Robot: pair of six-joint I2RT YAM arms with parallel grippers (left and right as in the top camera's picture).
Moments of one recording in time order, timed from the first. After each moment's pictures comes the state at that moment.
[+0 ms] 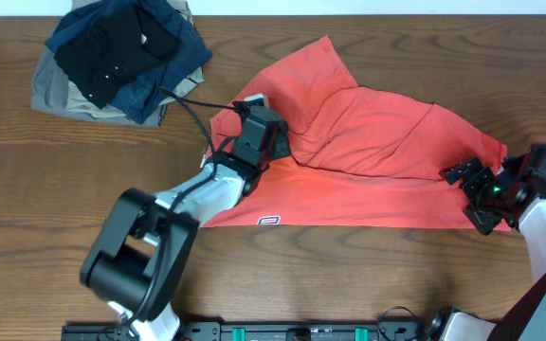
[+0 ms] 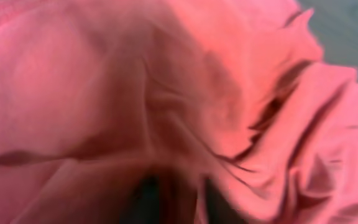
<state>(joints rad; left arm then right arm) -0.50 1.84 0.94 0.14 -0.08 -0.70 -0.46 1.43 0.78 -0.62 -0.42 0.52</state>
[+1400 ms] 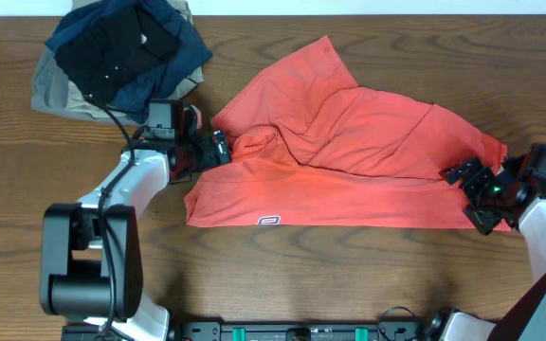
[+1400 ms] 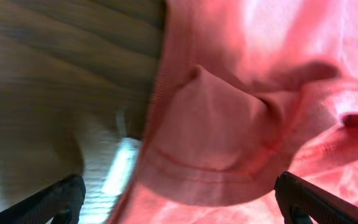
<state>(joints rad) -0.07 1.75 0.95 -0.33 0.33 -0.34 -0.46 1.43 0.78 -0.62 -0.42 0.52</state>
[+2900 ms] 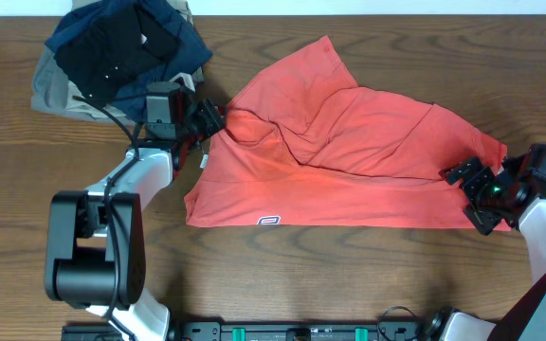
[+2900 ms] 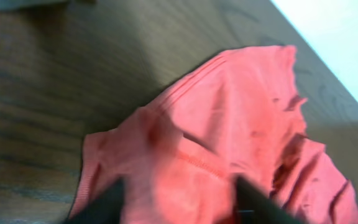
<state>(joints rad) -0.07 1.81 0.94 0.14 0.37 -0.66 -0.46 1.43 0.78 -0.62 -0.42 0.52</state>
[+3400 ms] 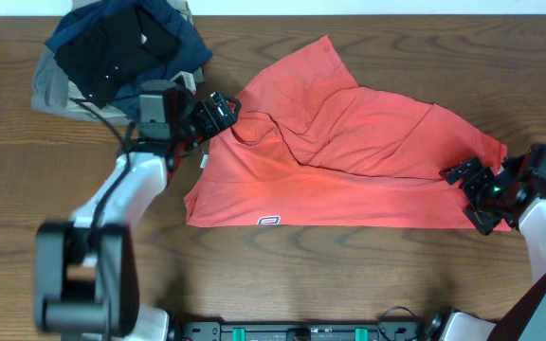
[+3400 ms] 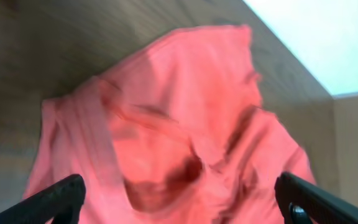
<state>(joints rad) -0.07 1.62 0.94 -0.06 0.49 -0.63 -0.46 1.43 0.78 -0.62 -0.42 0.52</state>
